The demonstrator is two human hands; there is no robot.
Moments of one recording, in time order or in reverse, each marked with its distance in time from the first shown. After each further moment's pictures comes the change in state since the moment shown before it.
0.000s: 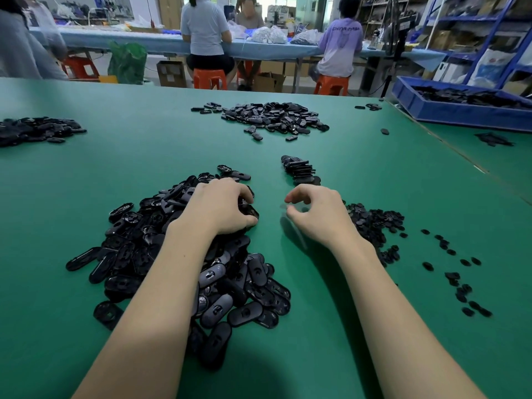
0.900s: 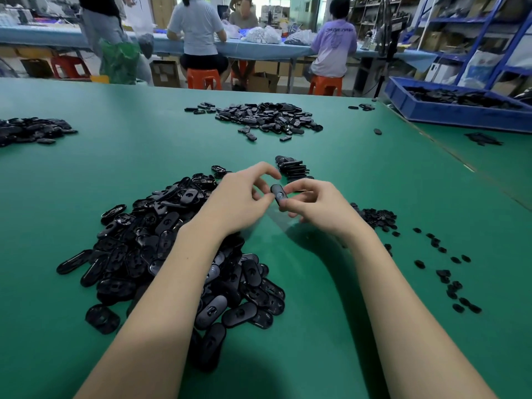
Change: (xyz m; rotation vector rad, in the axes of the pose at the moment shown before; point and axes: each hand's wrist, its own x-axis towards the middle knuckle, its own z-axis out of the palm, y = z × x) left_hand 0.002 0.032 0.002 -0.527 0.126 0.171; right_hand 0.000 0.000 -0.023 0.483 -0.186 0.114
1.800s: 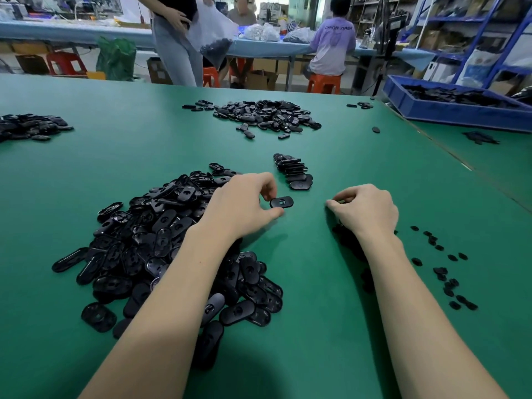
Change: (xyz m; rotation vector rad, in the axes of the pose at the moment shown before) left_hand -0.004 0.002 0.012 0.251 -0.001 0.002; right_hand -0.002 0.032 -0.039 -0.669 0.537 0.254
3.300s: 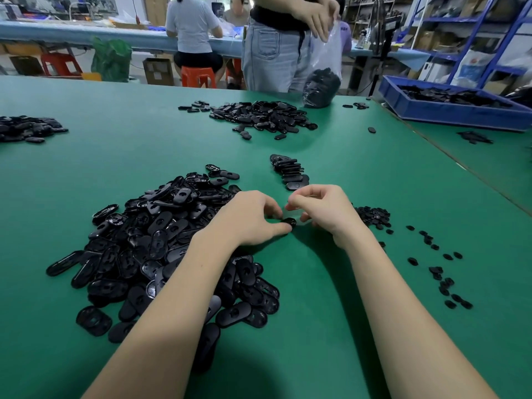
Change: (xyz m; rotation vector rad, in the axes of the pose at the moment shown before) left_hand 0.001 0.005 0.015 -0.024 -0.228 -0.073; right_hand -0.029 -0.040 -0.001 0.686 -0.423 -0.010
